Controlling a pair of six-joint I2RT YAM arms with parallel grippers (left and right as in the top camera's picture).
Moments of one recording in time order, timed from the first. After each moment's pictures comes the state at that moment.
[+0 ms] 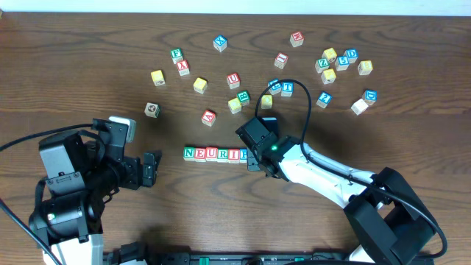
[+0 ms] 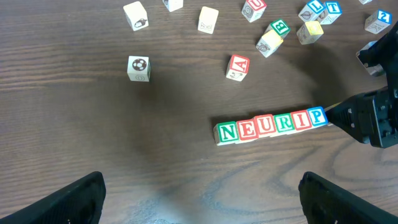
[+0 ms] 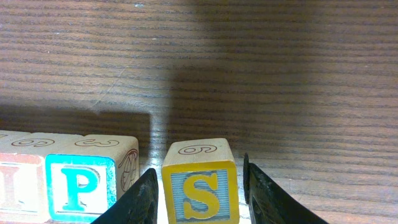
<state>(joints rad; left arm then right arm) 0.26 0.84 0.93 -0.99 0.44 0.30 0.75 1.76 0.99 -0.51 0.18 0.68</state>
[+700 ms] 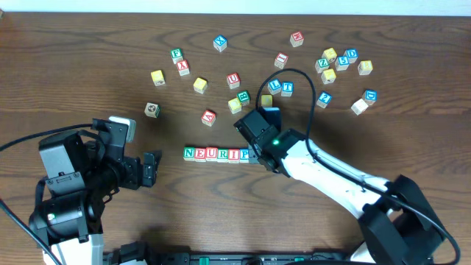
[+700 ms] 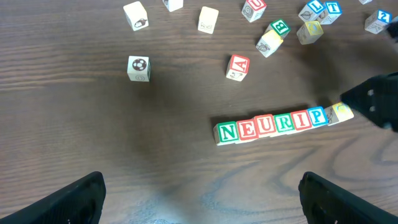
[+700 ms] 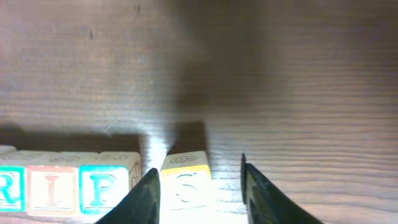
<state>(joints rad) 0.26 0.84 0.93 -0.99 0.44 0.30 0.75 1.70 1.07 -0.62 0.28 0.67</state>
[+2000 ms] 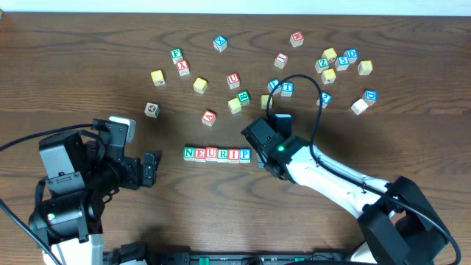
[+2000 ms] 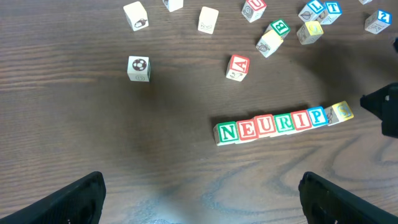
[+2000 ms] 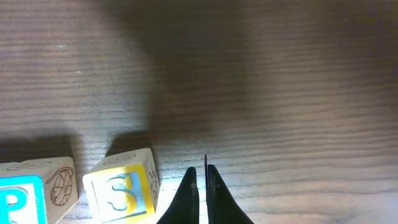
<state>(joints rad) 0.26 0.84 0.93 -0.99 0.44 0.30 0.73 1.69 0.96 -0.58 0.35 0.72</state>
